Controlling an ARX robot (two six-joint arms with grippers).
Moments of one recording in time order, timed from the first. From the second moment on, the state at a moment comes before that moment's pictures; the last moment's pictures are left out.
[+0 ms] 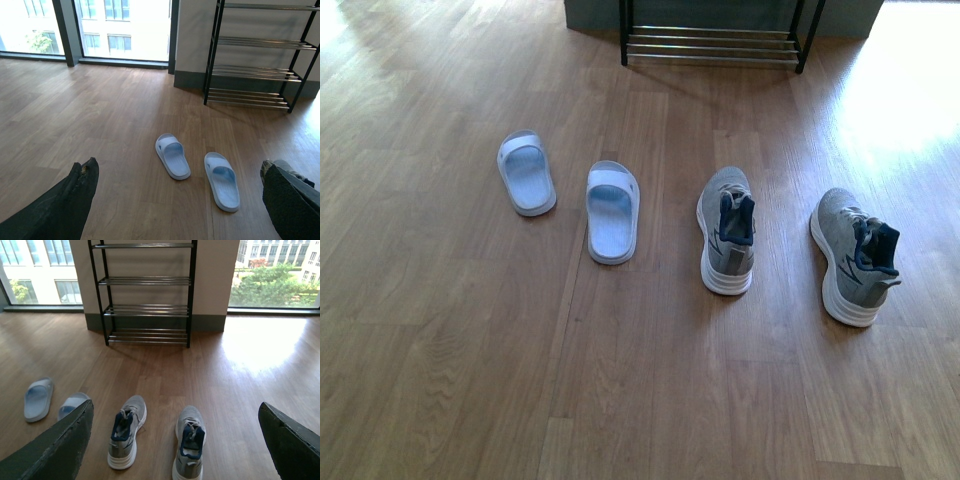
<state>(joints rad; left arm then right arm) 0.00 0.02 0.01 0.00 0.00 -0.01 0.00 0.00 0.02 0.00 0.00 0.00</state>
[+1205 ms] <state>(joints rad) 0.00 0.02 0.01 0.00 0.00 -0.01 -0.06 0.10 0.03 0.00 -0.10 0.06</state>
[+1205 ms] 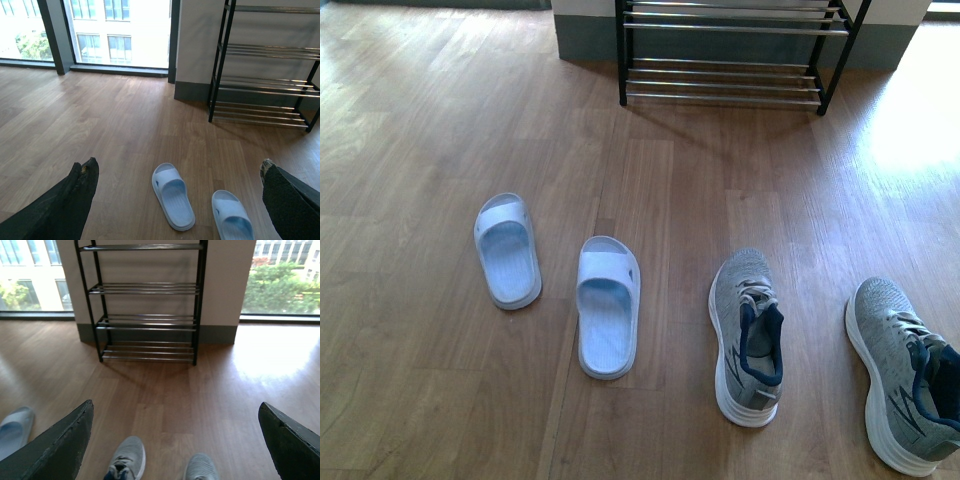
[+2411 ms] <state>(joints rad) 0.00 0.02 0.01 0.00 0.00 -0.01 -0.37 2.50 0.86 0.50 0.02 -0.21</state>
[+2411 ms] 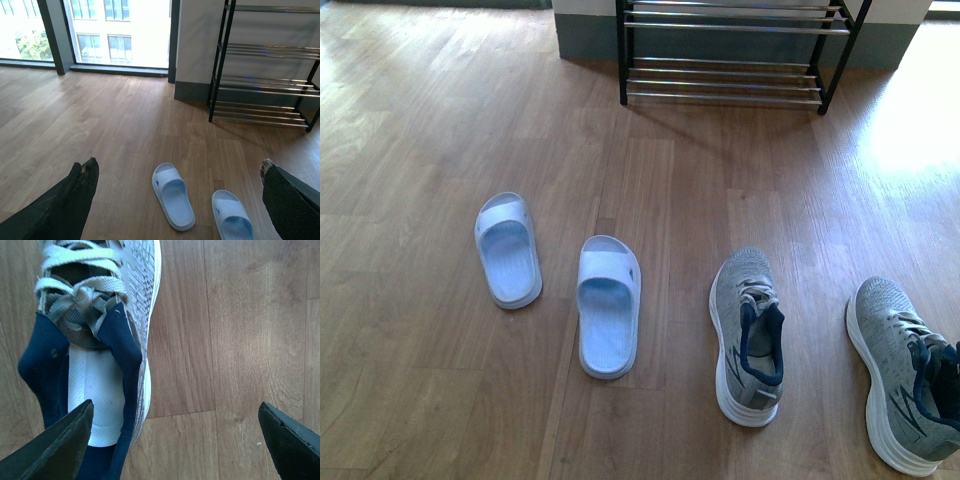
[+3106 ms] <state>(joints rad) 0.00 0.02 0.01 0.00 0.00 -0.01 -0.37 2.68 0.99 0.50 0.04 -0.20</state>
